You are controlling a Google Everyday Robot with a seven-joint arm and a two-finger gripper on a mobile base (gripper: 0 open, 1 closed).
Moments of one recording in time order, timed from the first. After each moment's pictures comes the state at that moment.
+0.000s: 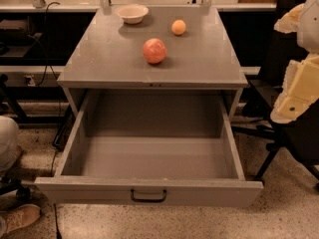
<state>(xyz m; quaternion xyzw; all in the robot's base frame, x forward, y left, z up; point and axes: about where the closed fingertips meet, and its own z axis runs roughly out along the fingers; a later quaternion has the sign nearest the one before) 0.434 -0.204 1.015 -0.60 0.77 -0.08 0.21</state>
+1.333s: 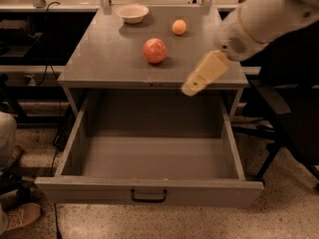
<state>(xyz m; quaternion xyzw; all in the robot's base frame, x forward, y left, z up) 0.550 -0.105 0.954 -0.50 0.80 0.08 0.32</state>
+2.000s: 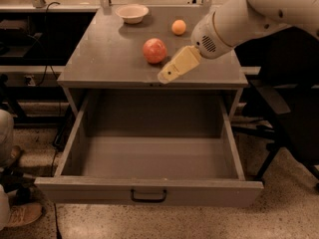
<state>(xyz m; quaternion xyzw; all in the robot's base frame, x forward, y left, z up) 0.601 -0.059 0.942 -0.45 0.80 0.13 0.37</state>
